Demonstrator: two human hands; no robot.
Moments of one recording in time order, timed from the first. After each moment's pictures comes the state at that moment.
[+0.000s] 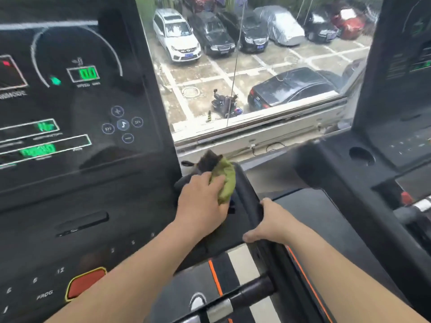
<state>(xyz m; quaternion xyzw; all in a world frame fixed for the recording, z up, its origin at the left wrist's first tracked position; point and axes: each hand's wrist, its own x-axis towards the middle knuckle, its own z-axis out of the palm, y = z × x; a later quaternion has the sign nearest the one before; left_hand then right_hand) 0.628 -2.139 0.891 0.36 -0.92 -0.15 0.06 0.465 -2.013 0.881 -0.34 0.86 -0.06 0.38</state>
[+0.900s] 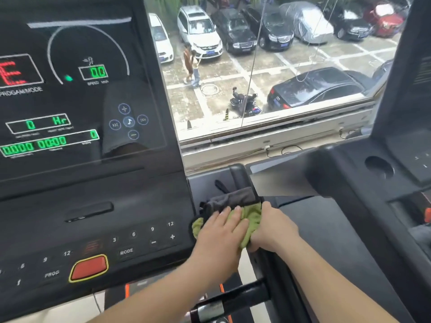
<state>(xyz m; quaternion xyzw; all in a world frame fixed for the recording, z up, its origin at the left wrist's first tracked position) 0.625 -2.063 0.847 0.24 -0.96 -0.09 -0.09 0.467 -2.017 0.878 -0.37 0.87 0.02 0.32</state>
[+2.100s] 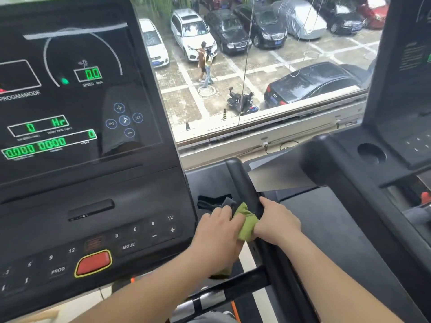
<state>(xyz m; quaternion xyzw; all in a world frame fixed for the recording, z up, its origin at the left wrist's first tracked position) 0.624 -2.050 0.872 0.28 -0.95 -0.09 -0.08 0.469 -1.992 0.884 -0.36 0.88 -0.05 0.32</state>
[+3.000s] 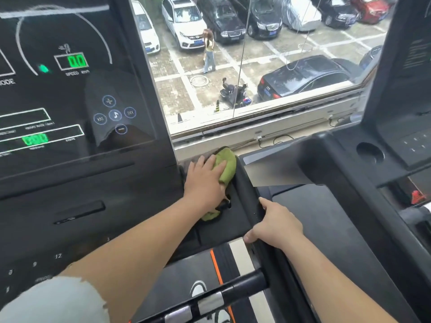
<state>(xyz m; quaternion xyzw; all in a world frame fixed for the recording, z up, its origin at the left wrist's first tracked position) 0.579 -2.165 0.856 0.38 -0.91 -0.13 -0.03 0.466 -1.996 0.886 -0.32 0.88 -0.05 0.35</state>
